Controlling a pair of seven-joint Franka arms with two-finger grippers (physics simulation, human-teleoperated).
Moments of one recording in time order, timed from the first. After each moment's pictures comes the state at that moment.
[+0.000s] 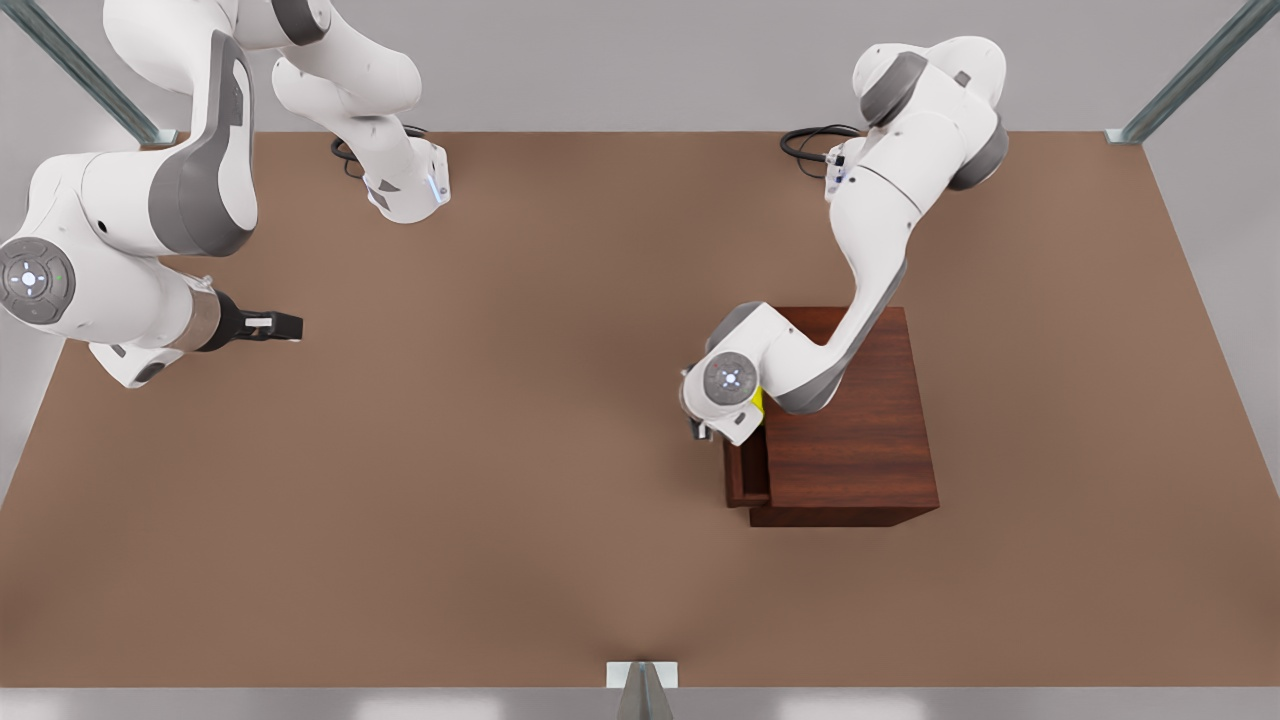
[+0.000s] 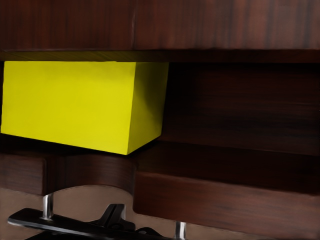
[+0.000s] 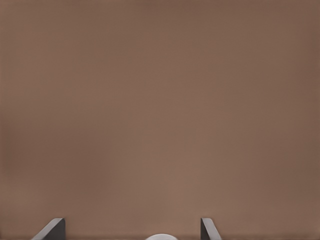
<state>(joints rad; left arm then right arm) -0.26 0.78 -0.47 -1.40 0.16 1.96 -2.34 0.04 0.25 0.00 -1.31 0.01 1.26 0.05</state>
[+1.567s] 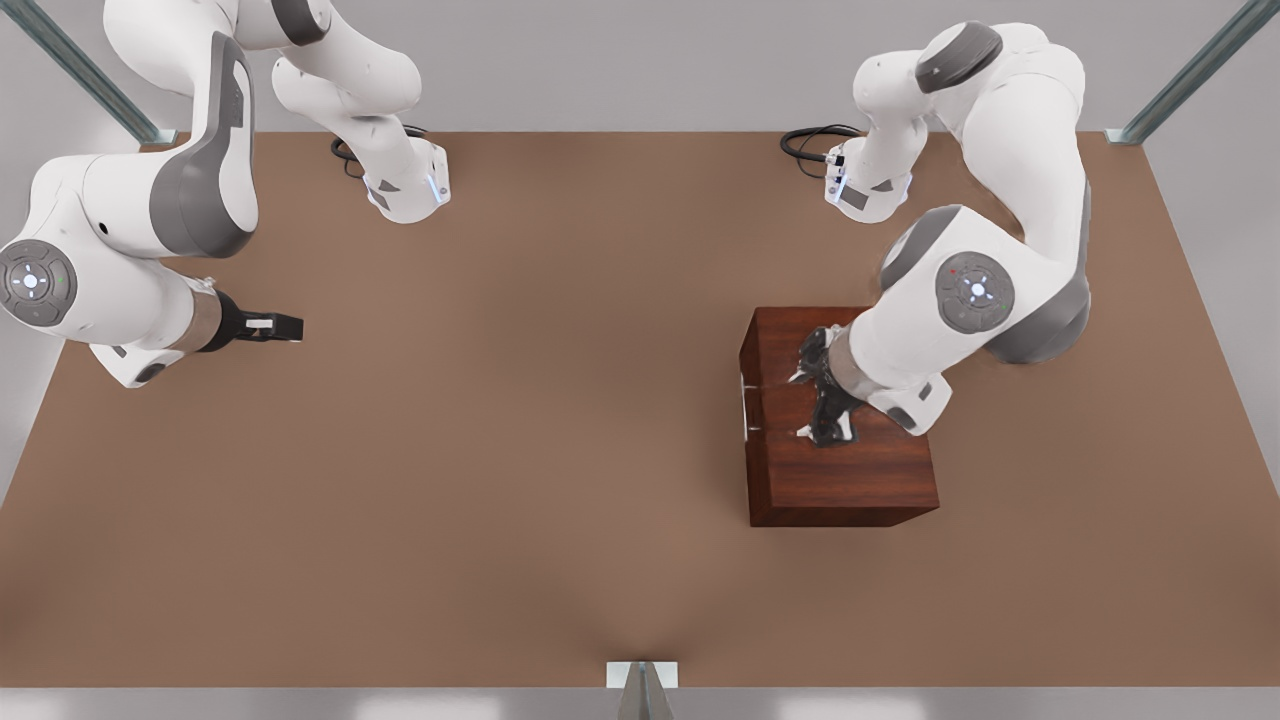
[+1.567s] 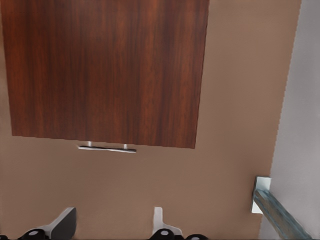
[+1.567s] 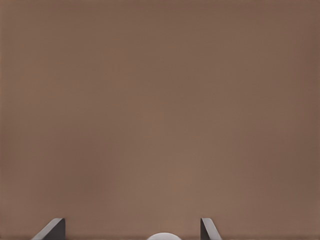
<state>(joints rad) 0.09 0.64 -0.82 -0.88 0.37 1.43 -2.11 0.04 0.26 0.00 -1.31 0.01 1.26 0.07</state>
